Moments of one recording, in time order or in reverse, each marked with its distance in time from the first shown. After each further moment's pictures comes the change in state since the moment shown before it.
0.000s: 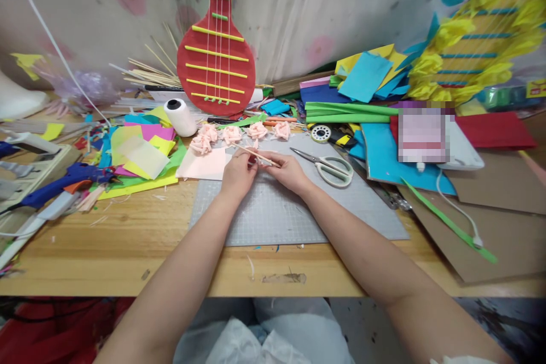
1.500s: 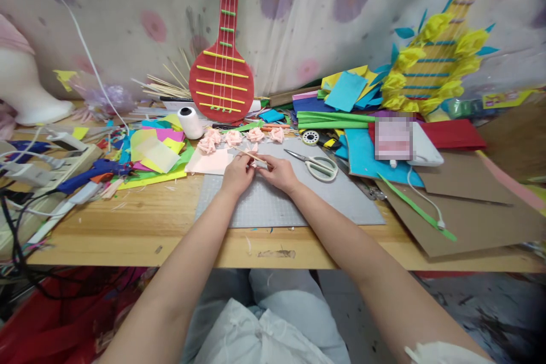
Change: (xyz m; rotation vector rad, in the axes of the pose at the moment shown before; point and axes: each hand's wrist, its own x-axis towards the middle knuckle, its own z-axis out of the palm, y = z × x) left_hand -0.016 0.003 -0.007 0.163 -0.008 0.124; right_hand -0.015 0.005 0.006 -0.627 0.133 -0.111
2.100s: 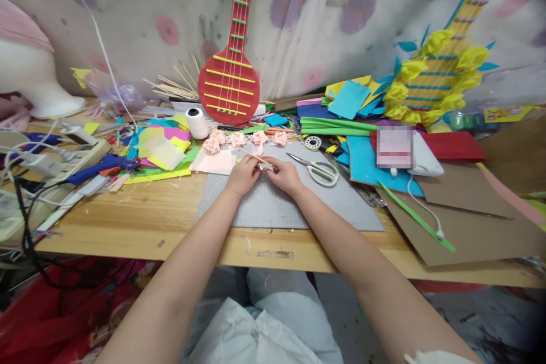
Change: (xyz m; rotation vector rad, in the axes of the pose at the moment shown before) left_hand 0.000 0.002 0.002 0.109 -0.052 0.116; right_hand -0.003 0.006 -0.004 0.036 -0.012 -0.010
